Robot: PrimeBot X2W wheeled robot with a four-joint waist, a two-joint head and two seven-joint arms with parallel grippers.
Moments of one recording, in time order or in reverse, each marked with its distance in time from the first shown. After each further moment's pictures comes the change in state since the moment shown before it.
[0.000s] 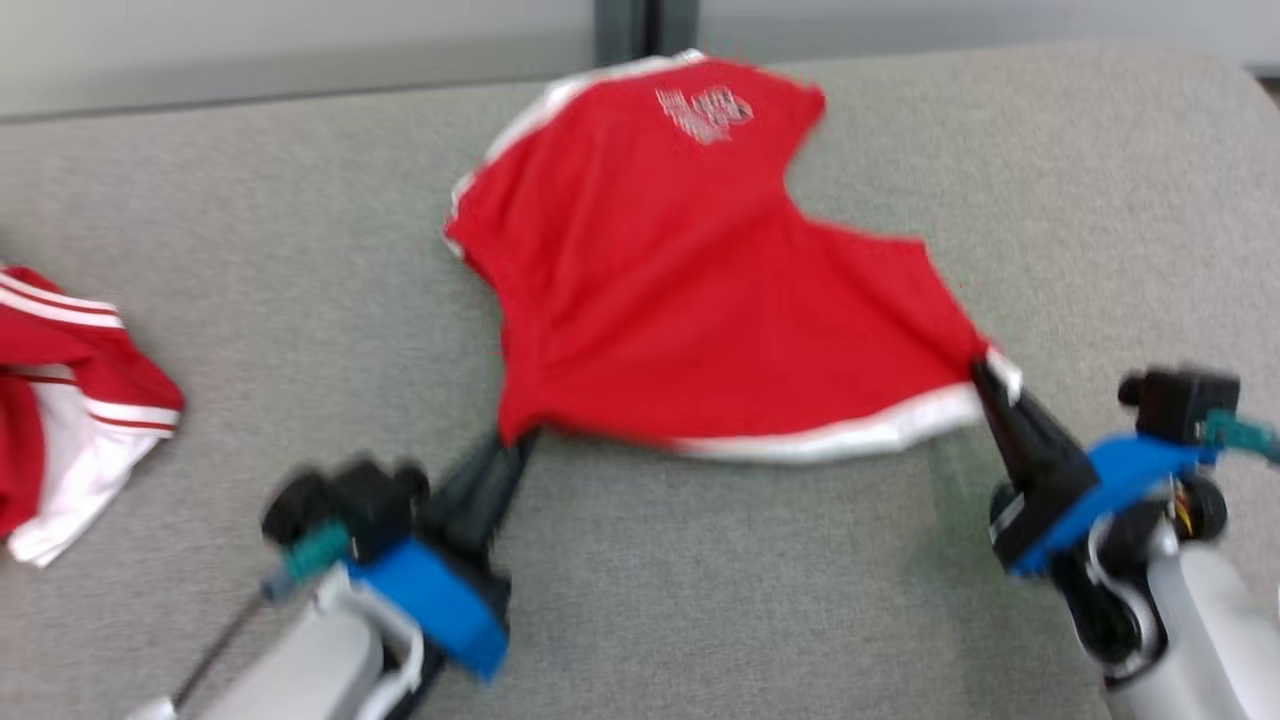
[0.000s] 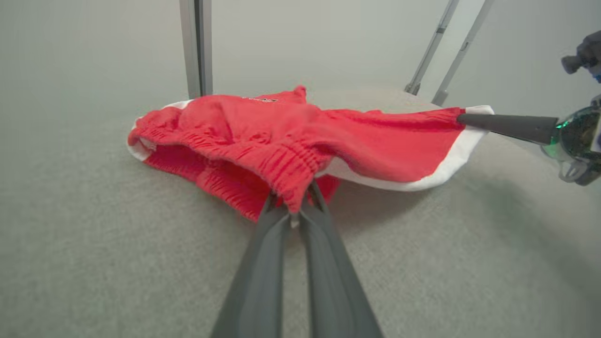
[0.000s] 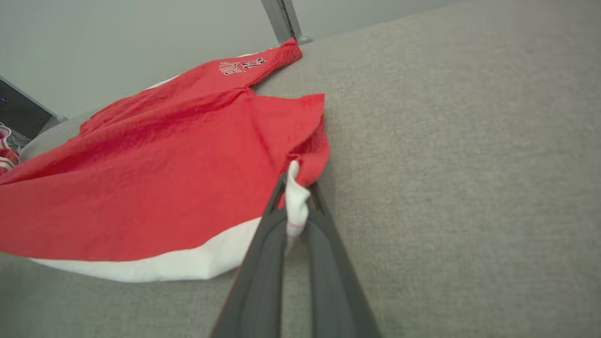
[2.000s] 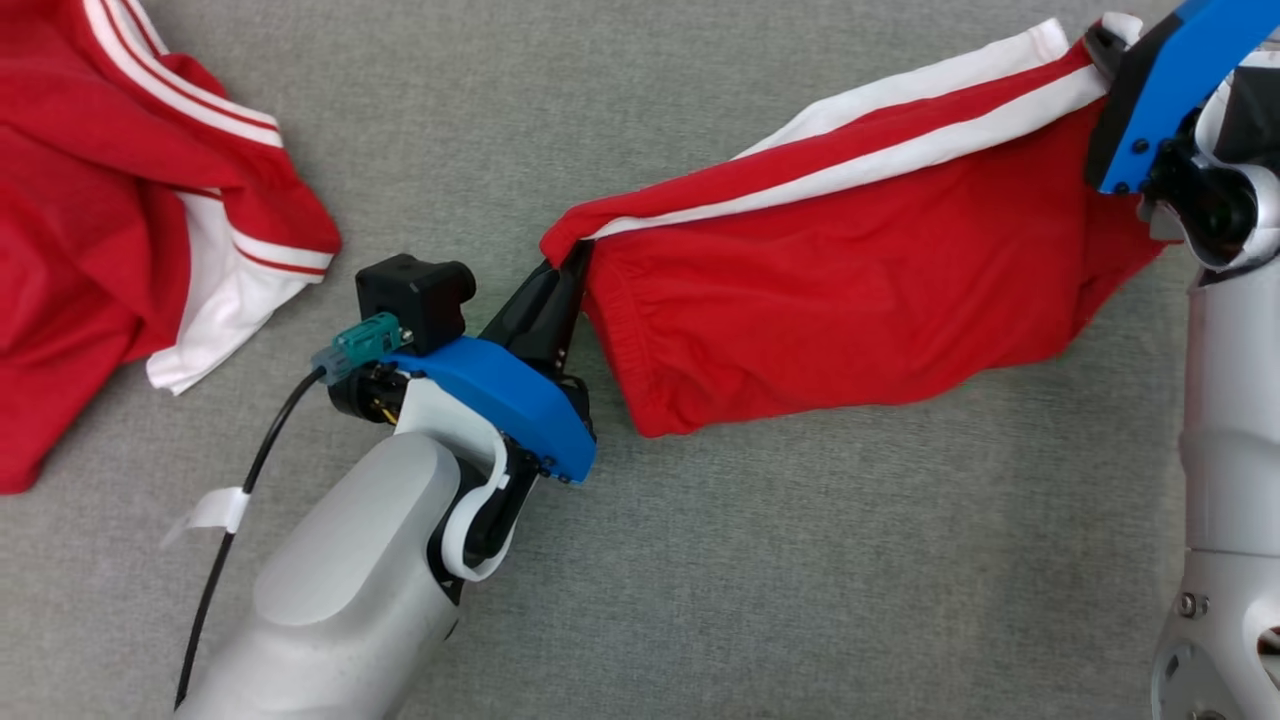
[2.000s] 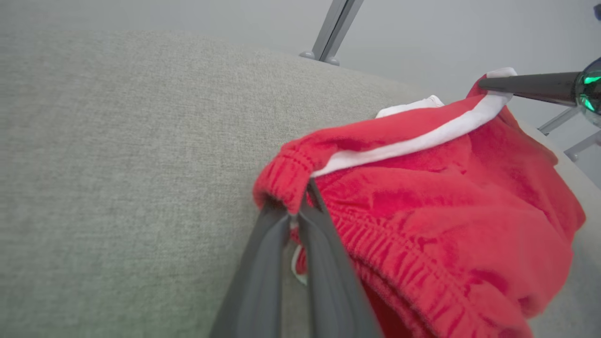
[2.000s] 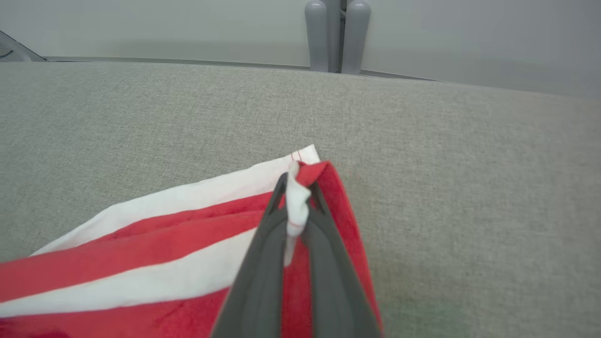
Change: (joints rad) left arm -0.207 -0.188 0.045 0.101 -0.184 0.142 0.172; right arm -0.598 0.113 -0.320 0.110 -0.517 0.000 0.635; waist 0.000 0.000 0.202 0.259
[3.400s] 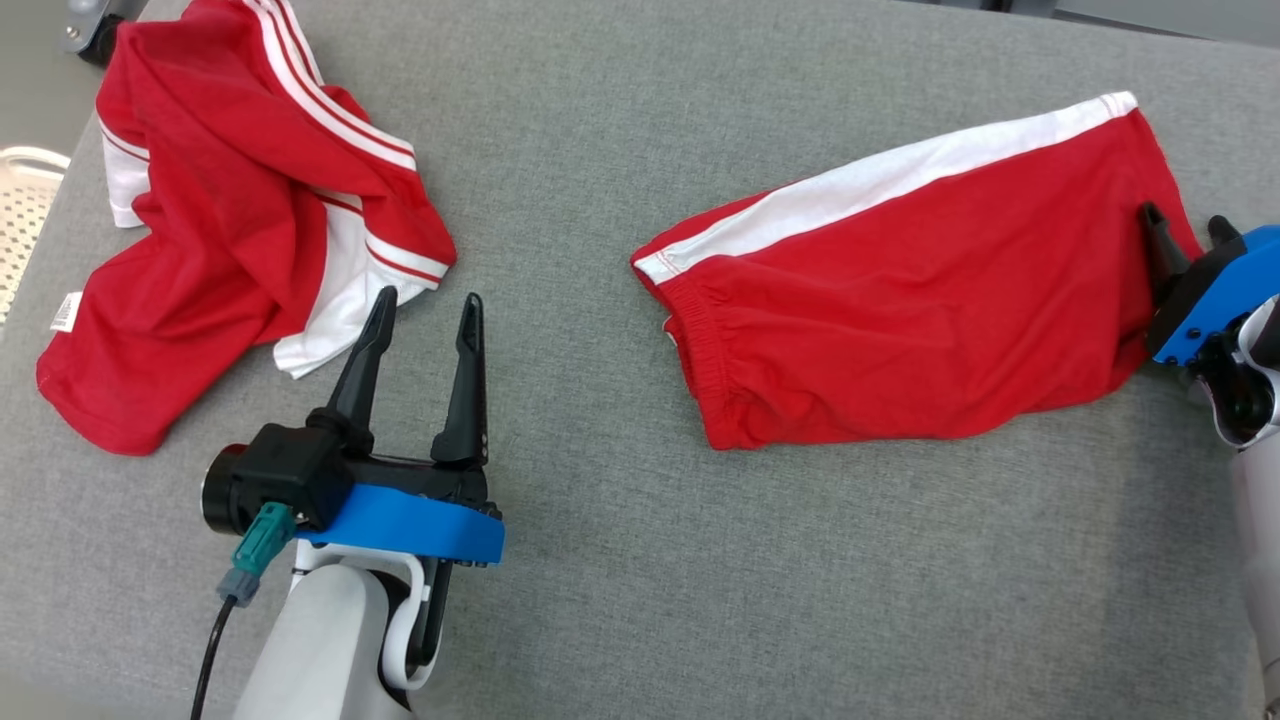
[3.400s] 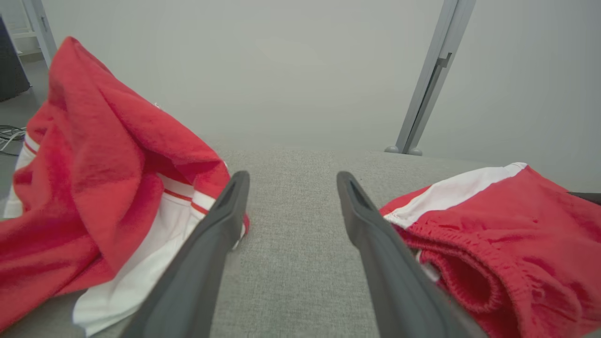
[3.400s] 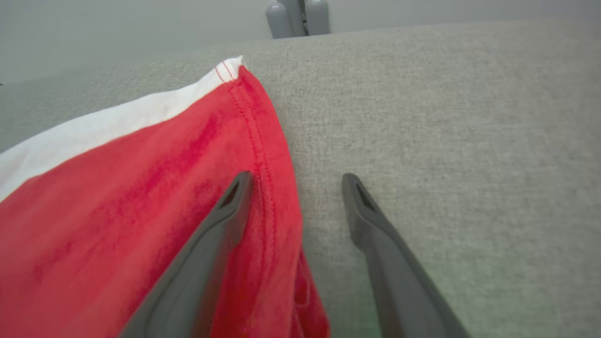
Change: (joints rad) left arm 0.357 -0.149 0.489 -0.164 0.549 -0.092 -0.172; right arm 0.171 -0.163 -0.003 0.377 0.164 0.000 -0.520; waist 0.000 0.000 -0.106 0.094
